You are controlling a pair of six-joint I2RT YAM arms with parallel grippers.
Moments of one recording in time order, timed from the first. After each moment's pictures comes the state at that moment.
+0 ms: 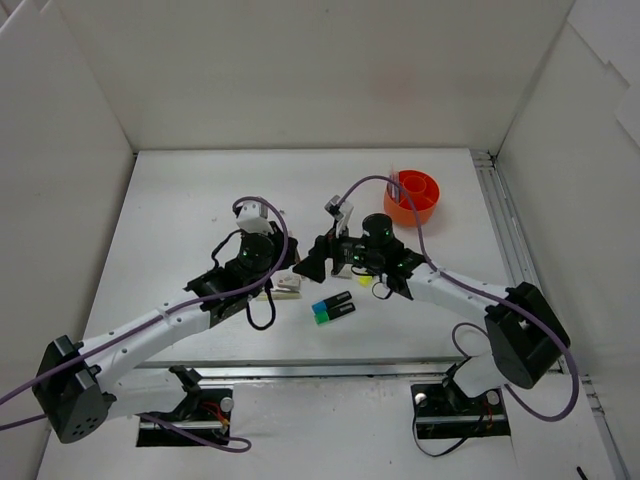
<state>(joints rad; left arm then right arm) -0.81 1.15 0.85 -0.07 -0.44 -0.71 0.65 1.43 0.77 0.38 -0.58 0.34</state>
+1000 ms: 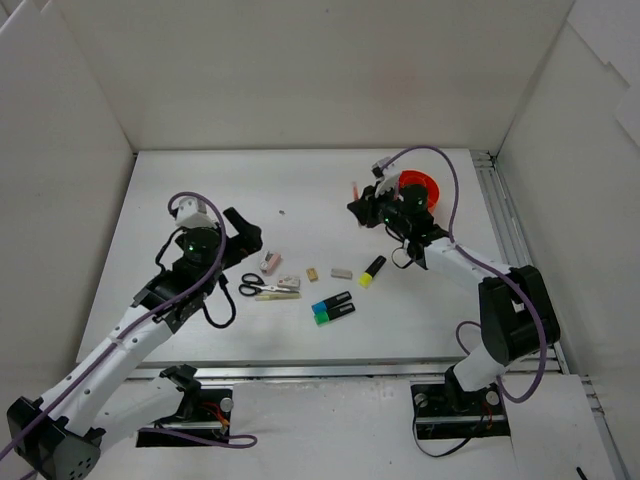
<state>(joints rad) -0.59 0.93 0.86 -0.32 -0.40 -0.77 0.38 1.57 0.89 0.44 -0.39 0.15</state>
